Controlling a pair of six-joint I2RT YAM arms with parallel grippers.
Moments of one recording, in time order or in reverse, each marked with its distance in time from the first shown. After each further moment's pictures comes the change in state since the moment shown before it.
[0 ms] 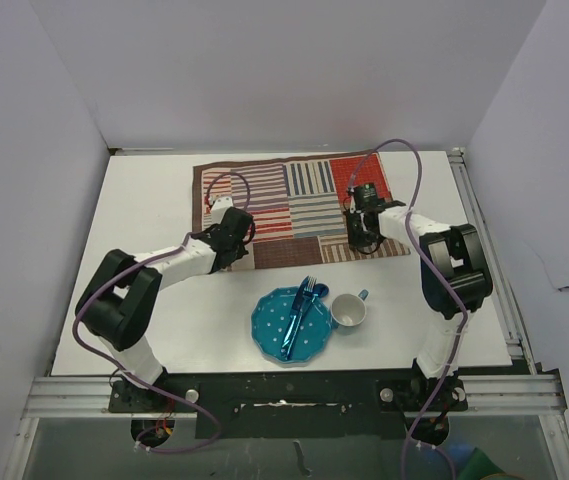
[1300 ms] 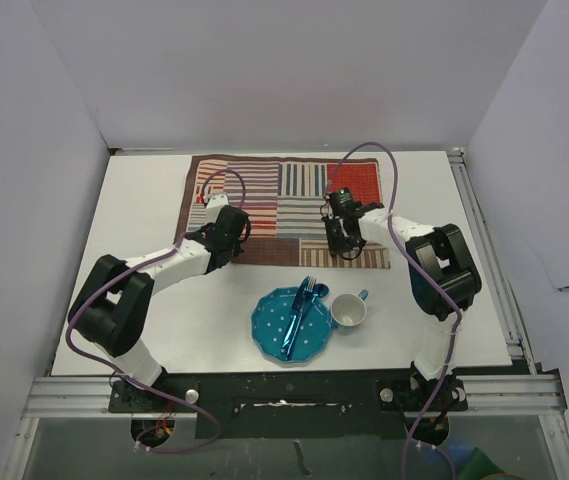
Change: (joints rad) left arm 0.015 -0.055 -0.008 -0.018 -0.025 0.018; right arm 0.143 0.022 0.042 -0.048 0.032 0.060
